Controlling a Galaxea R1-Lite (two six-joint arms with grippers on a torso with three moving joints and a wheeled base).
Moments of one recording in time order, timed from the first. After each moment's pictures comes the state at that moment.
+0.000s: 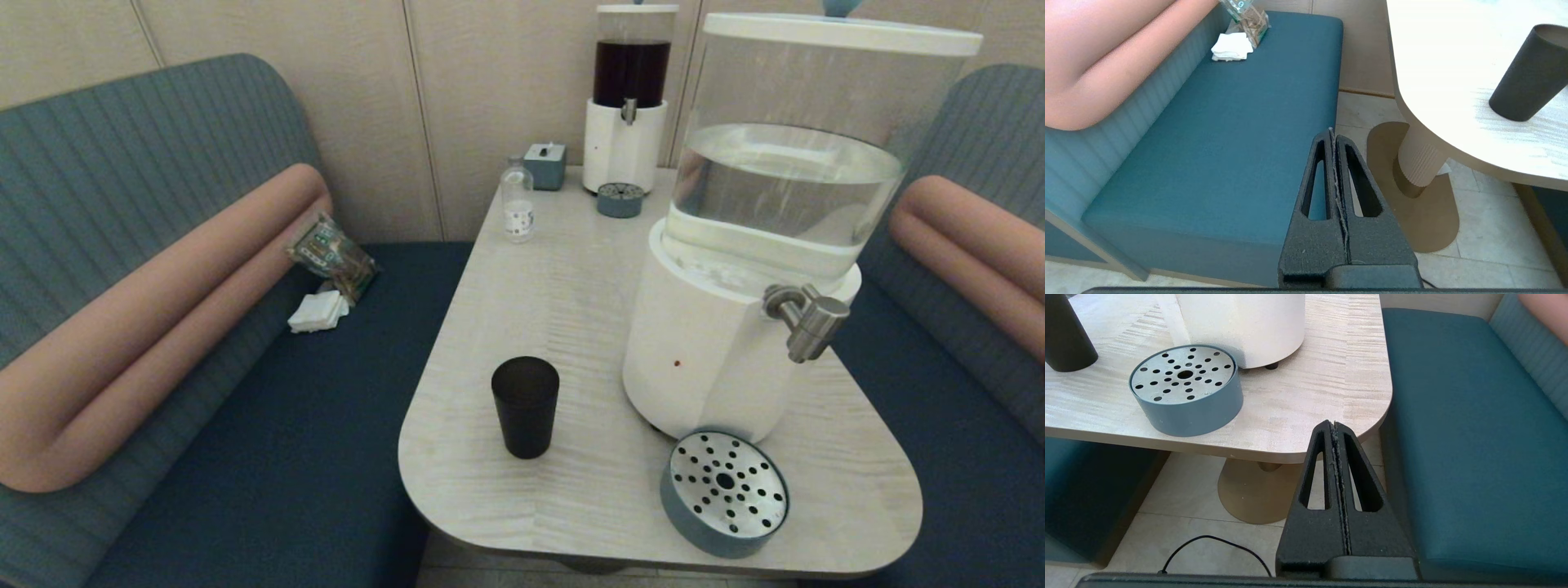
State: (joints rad) left arm 0.01 0.00 0.00 -0.01 0.03 -0.10; right arm 0.00 0.00 0.00 0.00 0.00 0.02
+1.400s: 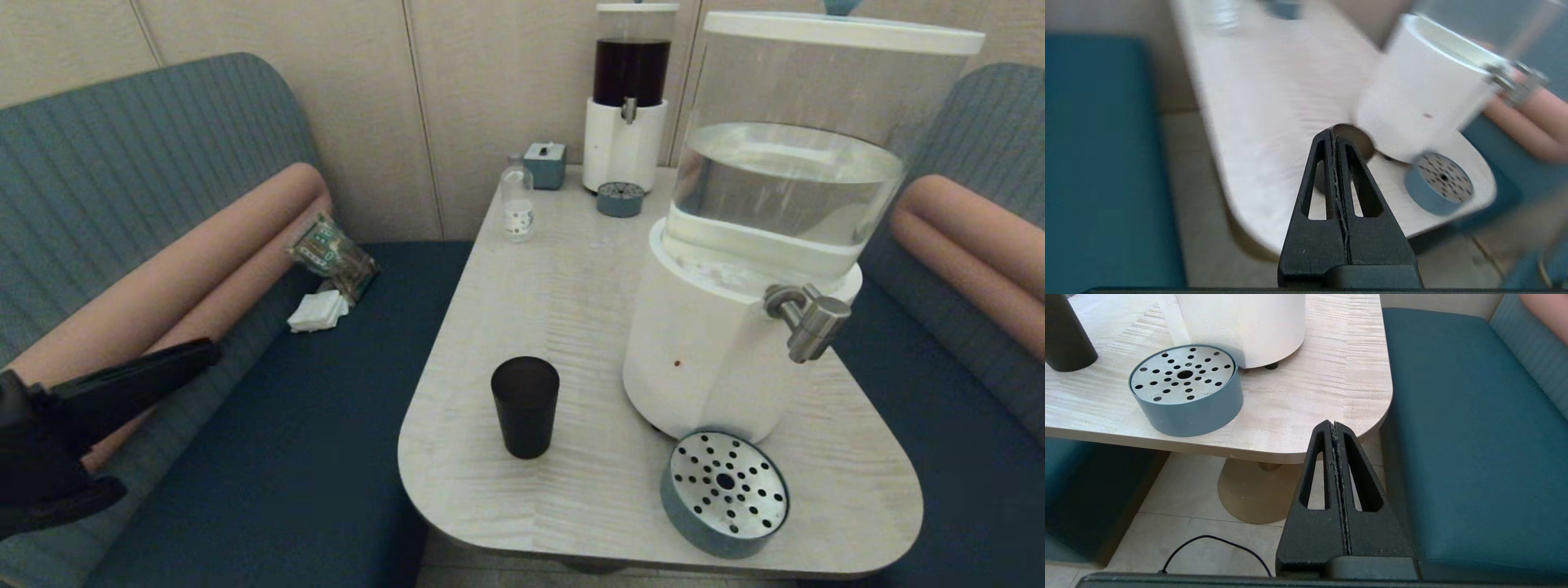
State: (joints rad) left arm 0.01 0.98 -0.41 -0.63 -0.57 -0.25; right arm 0.00 0.00 0.00 0.00 0.00 0.02
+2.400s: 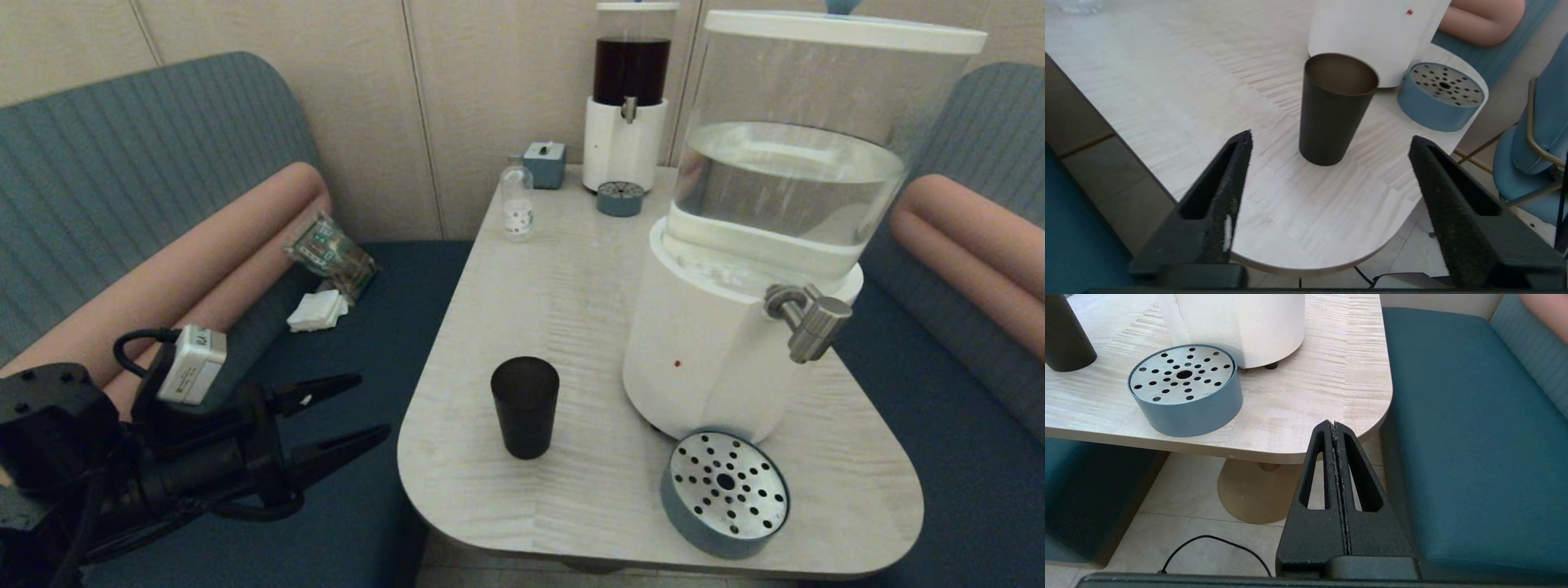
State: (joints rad) left arm 0.01 1.74 -0.21 -1.52 -0.94 -0.02; right arm 0.00 0.00 0.00 0.00 0.00 0.02
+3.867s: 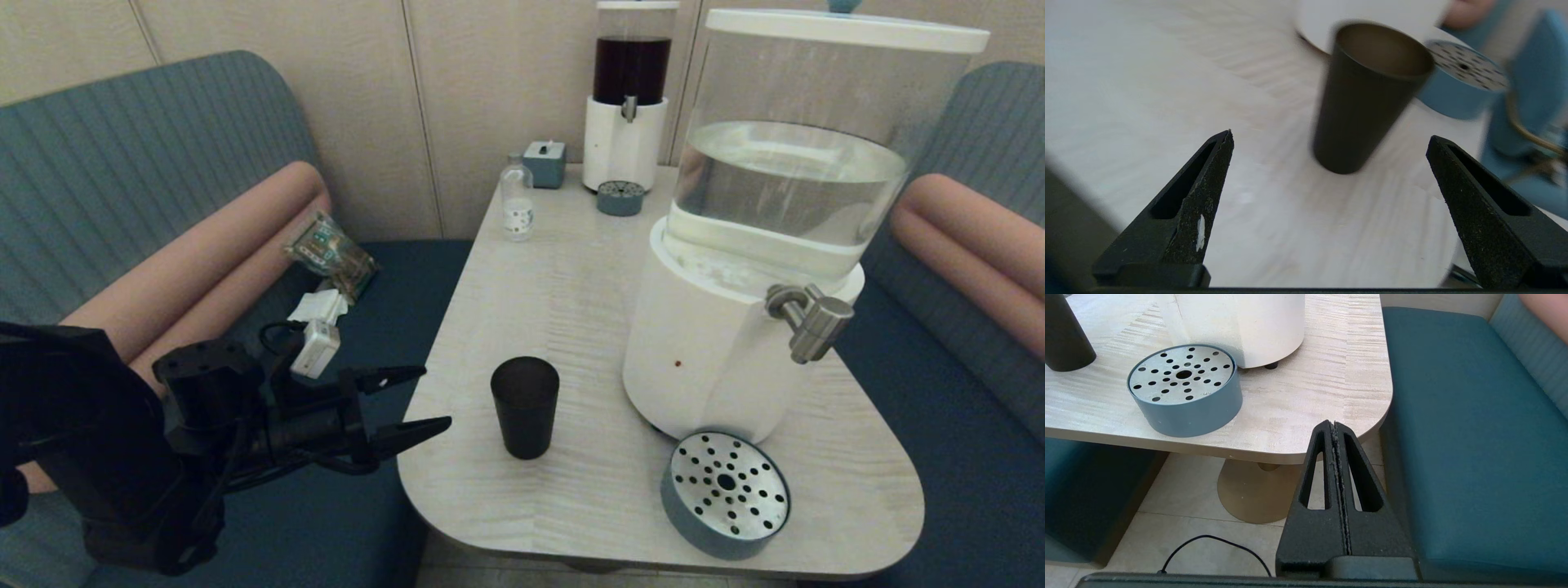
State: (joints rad) left arm -0.08 2.08 -0.49 -1.52 -1.00 -0.02; right arm 0.00 0.00 0.00 0.00 0.00 0.01
